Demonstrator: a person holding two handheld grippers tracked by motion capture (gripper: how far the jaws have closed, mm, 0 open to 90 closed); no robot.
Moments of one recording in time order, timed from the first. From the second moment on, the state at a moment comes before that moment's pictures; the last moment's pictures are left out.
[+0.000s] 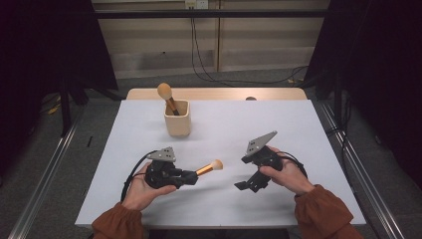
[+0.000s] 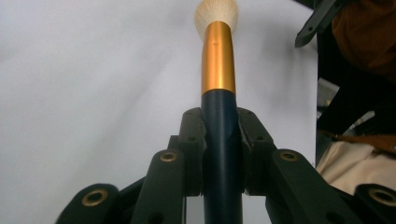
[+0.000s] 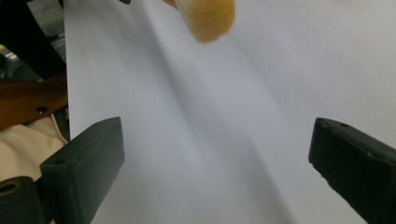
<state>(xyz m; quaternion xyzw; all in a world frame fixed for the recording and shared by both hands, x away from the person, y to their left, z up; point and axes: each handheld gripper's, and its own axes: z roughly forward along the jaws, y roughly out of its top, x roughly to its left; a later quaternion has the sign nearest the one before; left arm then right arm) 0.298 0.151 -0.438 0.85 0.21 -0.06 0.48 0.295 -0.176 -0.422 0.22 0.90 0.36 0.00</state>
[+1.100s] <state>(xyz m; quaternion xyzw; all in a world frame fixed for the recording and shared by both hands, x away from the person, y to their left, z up) 0.291 0.156 -0.435 0.79 0.22 -0.03 0.57 0.275 -0.178 -0.439 0.26 0.82 0.50 0.03</state>
